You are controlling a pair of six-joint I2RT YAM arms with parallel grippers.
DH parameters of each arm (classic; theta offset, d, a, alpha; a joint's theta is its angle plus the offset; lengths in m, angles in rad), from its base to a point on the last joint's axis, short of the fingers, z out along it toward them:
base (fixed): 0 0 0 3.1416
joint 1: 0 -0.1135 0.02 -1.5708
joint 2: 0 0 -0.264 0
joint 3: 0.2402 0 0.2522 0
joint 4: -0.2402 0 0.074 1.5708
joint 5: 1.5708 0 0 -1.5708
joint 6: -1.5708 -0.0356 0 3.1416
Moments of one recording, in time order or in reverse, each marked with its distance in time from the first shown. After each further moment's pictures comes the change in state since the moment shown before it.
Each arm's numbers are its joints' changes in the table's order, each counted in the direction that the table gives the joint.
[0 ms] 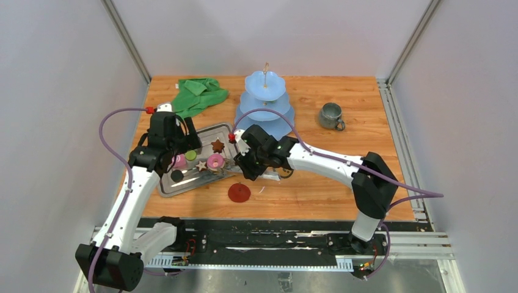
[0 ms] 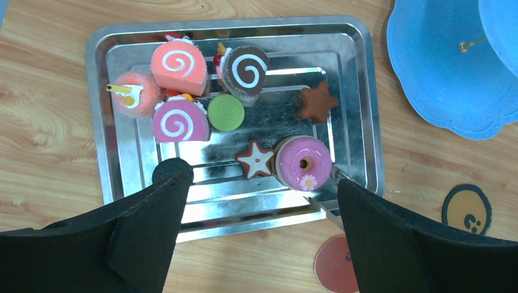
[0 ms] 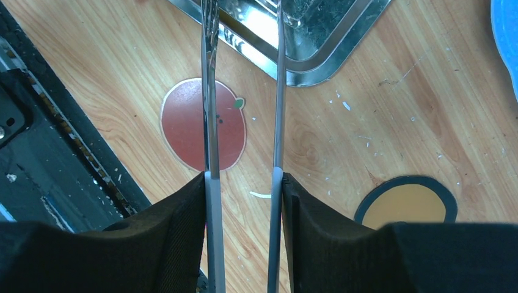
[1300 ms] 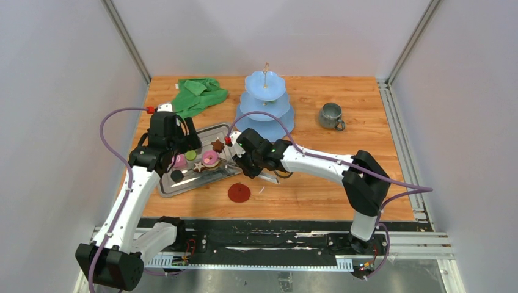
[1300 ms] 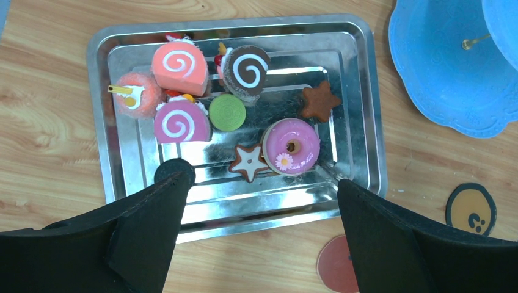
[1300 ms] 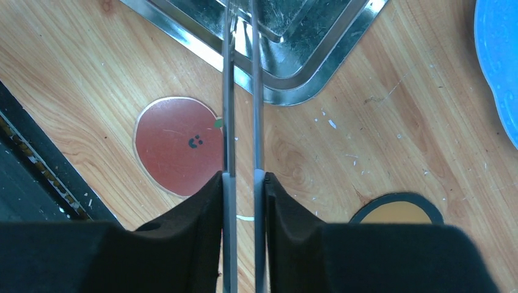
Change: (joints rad) left arm 0.000 -0.003 0.000 0.000 0.000 -0.012; right arm -0.023 -0.067 0.003 0.062 0.087 0.023
